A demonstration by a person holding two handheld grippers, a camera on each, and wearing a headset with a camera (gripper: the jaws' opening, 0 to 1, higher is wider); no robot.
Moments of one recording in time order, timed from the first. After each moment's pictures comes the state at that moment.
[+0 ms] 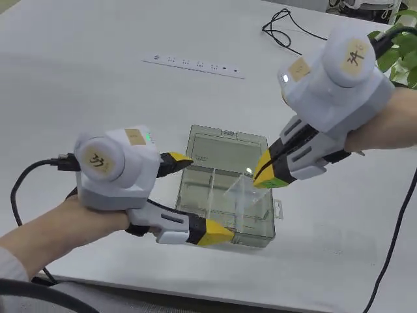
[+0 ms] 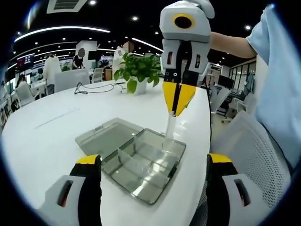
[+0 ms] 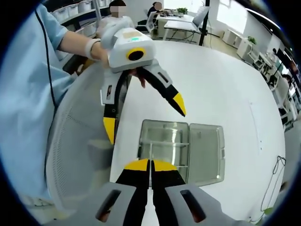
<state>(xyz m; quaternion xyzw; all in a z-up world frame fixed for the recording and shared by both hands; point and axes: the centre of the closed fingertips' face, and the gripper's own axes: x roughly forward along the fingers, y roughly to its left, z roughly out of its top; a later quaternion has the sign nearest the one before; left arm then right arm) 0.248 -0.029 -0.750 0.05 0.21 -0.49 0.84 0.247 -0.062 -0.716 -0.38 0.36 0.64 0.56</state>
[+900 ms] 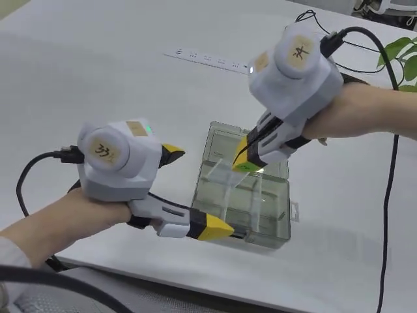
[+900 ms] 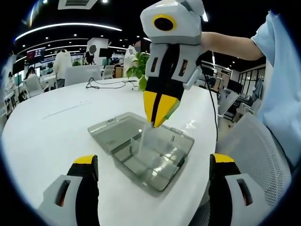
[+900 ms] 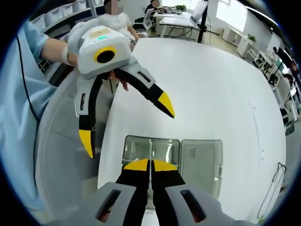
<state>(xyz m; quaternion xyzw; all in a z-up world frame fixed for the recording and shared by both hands) 0.252 -0.005 -0.756 0.03 0.23 -0.45 0.86 0.269 -0.017 -0.741 -0.38 0.37 0.64 0.56</state>
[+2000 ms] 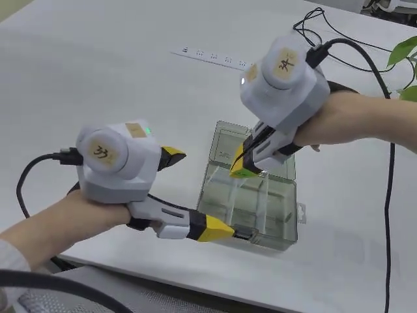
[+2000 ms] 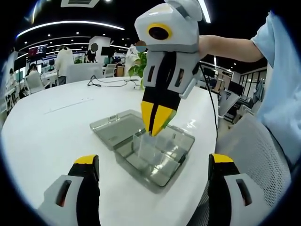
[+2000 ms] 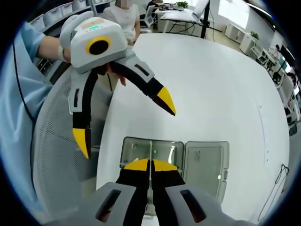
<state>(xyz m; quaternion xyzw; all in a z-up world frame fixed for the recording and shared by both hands) 0.252 0.001 -0.759 0.02 0.23 -0.45 0.86 0.268 -0.007 -0.758 -0.38 0.38 0.64 0.54</state>
